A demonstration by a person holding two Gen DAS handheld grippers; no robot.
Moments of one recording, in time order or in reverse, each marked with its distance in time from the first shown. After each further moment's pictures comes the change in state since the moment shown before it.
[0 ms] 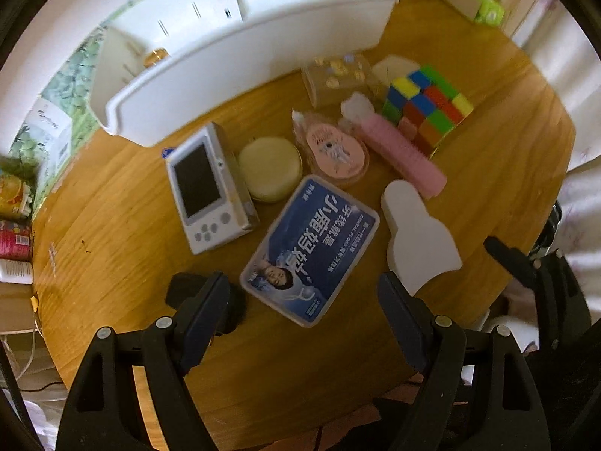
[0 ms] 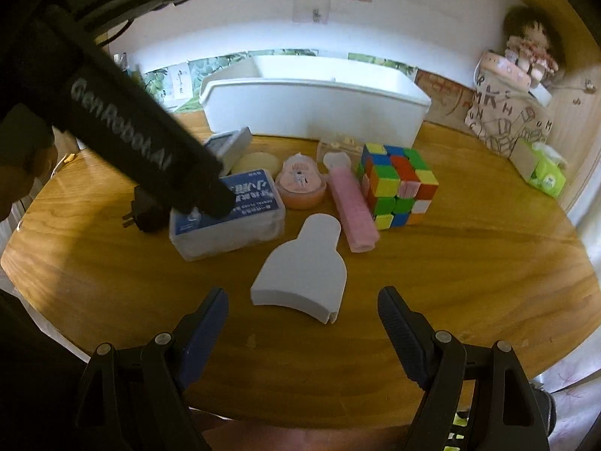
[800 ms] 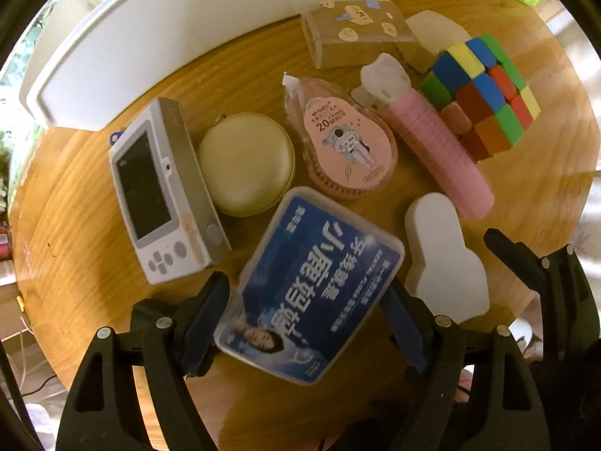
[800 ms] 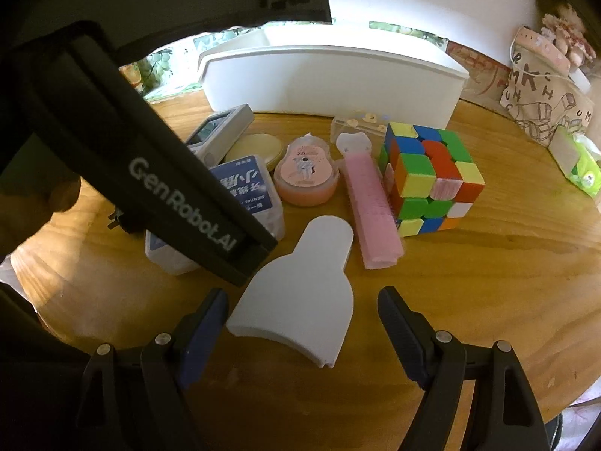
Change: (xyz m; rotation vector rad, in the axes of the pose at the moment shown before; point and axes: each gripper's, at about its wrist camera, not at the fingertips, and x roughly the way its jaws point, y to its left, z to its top) left arm 0.069 -0.005 0.062 -0.043 0.193 -0.033; right arm 0.039 -0.013 0.020 -0.020 0.102 0.115
